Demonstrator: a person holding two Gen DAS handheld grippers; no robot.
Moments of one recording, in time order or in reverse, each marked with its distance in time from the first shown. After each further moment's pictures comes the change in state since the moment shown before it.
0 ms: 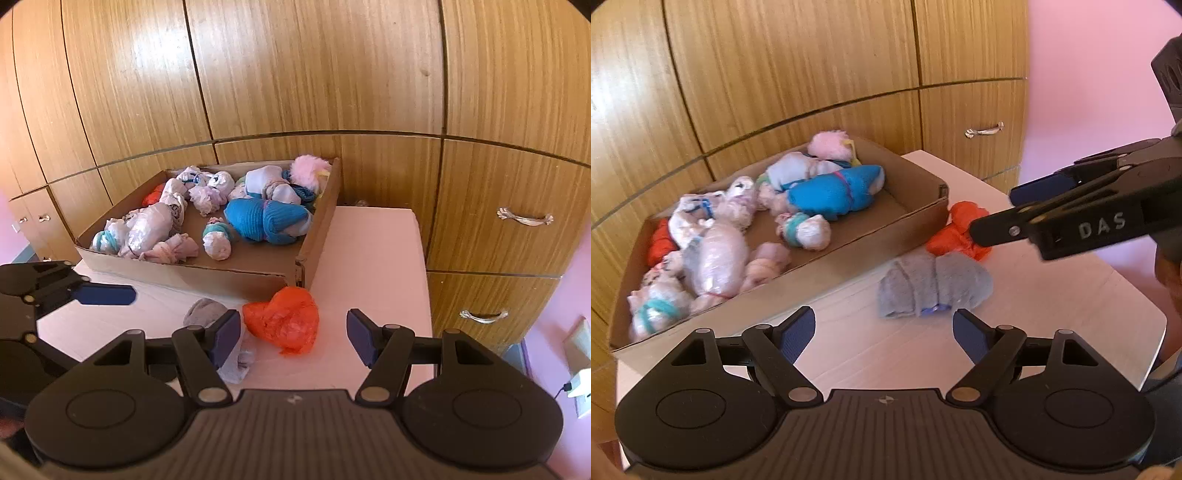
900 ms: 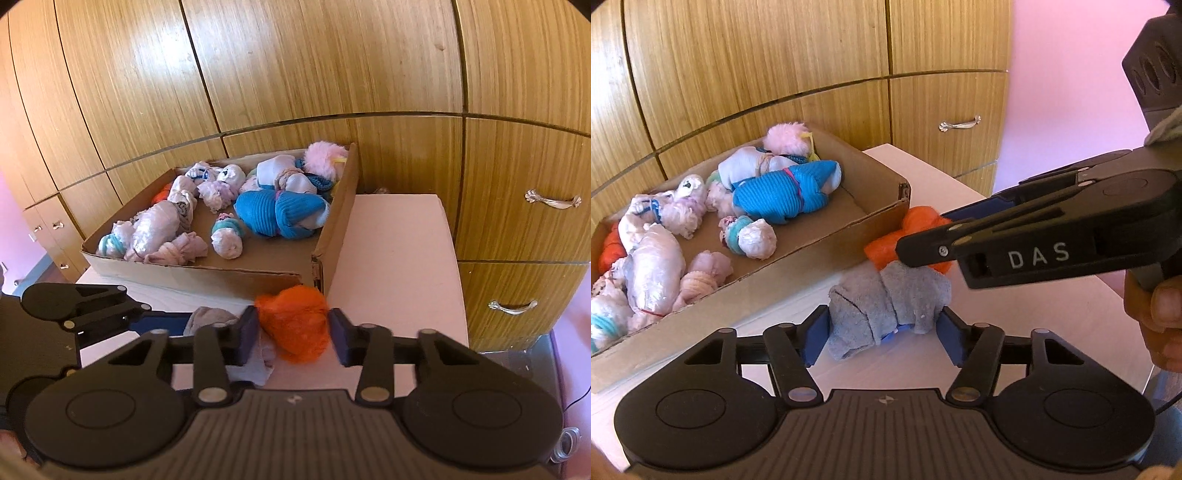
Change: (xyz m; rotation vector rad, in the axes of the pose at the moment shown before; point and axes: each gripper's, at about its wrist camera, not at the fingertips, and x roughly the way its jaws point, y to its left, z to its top) left arm 0.029 -0.019 0.006 -0.006 0.010 -0.076; right arm 0.023 -0.004 -0.003 0.044 0.021 0.079
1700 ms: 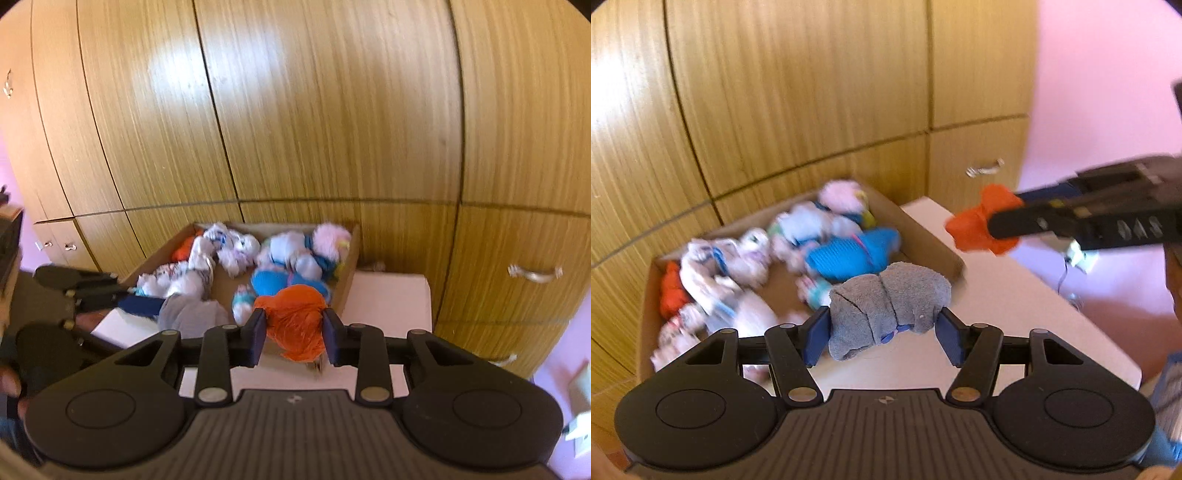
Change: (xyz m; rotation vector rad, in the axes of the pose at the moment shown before) left arm -0.048 0.051 0.045 -0.046 -0.037 0.023; right arm -0.052 0.013 0.058 -0.071 -0.097 0.001
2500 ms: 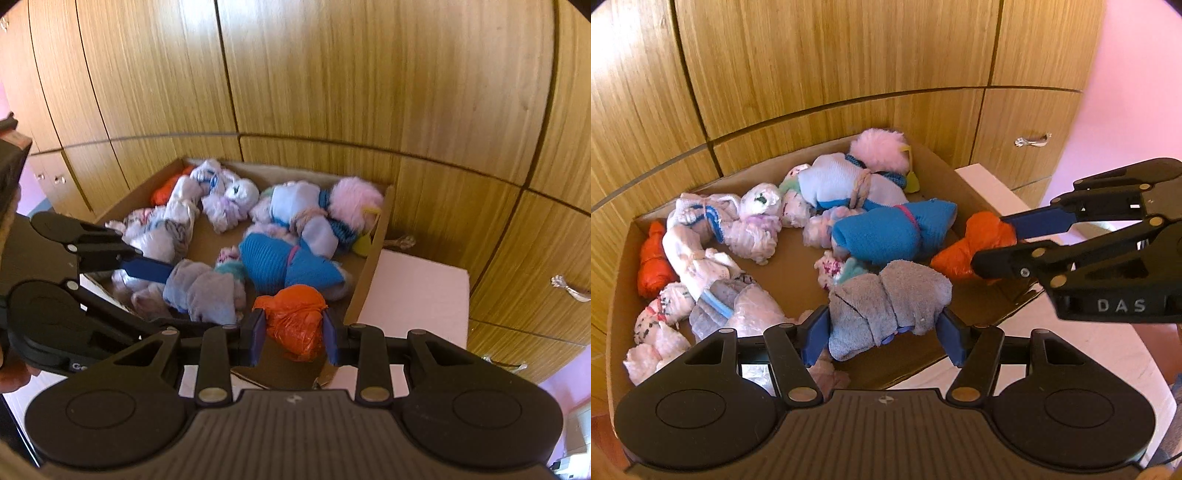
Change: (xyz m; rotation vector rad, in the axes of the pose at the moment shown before) left arm 0.073 0.030 0.003 -0.087 0.165 0.022; right arm 0.098 0.003 0.009 -0.122 0.229 0.013
